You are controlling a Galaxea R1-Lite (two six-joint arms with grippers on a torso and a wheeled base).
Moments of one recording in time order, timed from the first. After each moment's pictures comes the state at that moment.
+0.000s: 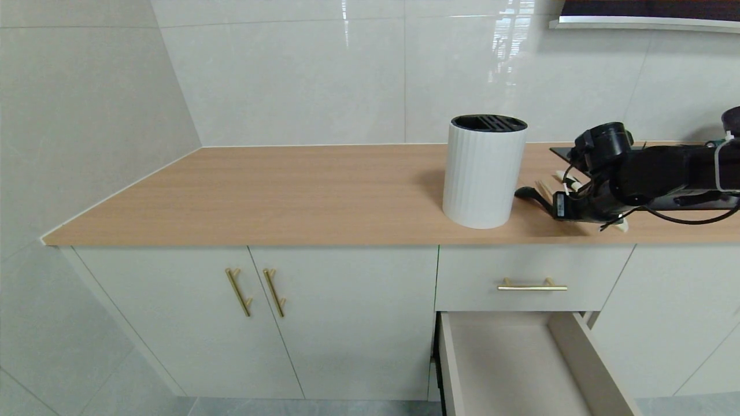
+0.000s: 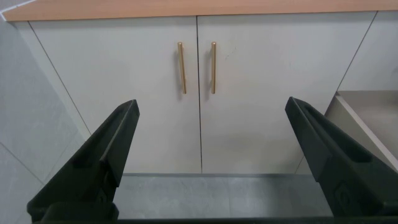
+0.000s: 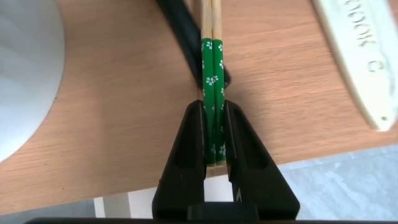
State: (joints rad) left arm 0.00 0.00 0.00 0.00 0.00 0.01; right arm 0.12 2.11 -1.71 0.31 -0.27 0.21
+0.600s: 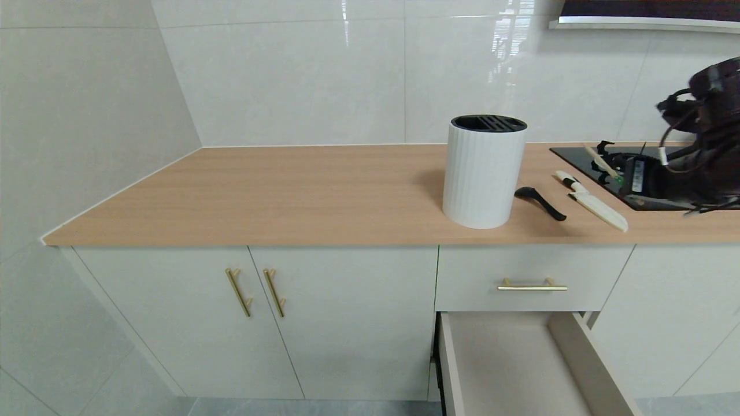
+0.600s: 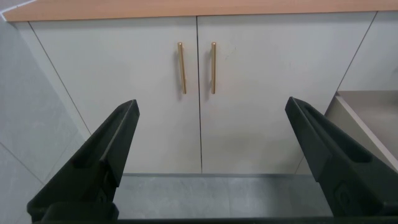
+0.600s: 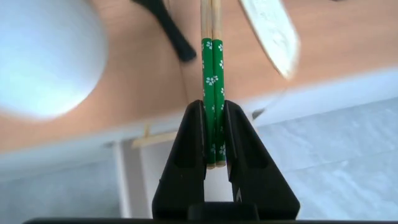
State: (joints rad) left arm 0.00 0.00 0.00 0.00 0.00 0.01; right arm 0.11 1.66 -1.44 0.37 -0.21 0.27
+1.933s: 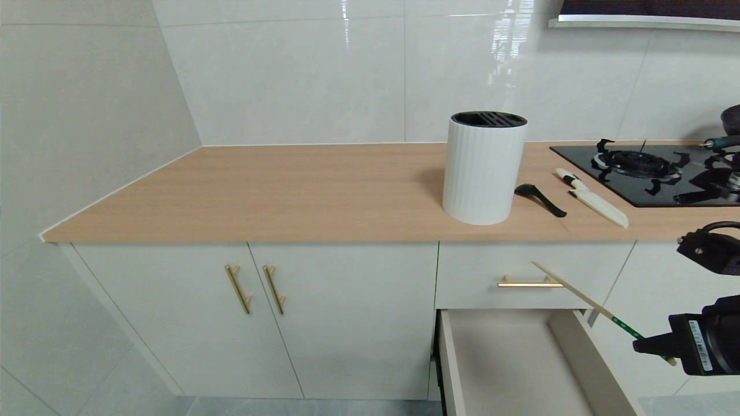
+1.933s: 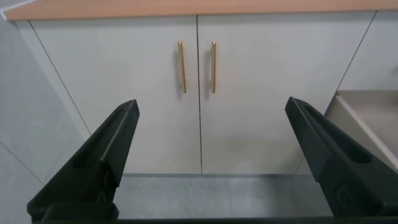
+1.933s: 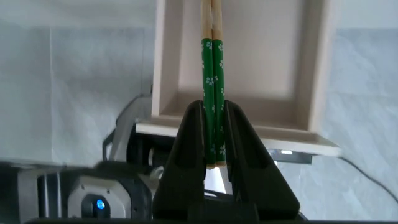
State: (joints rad) left arm 0.00 0.00 0.00 0.00 0.00 0.01; right arm 0.32 1.27 -0.81 0.42 0.01 0.29
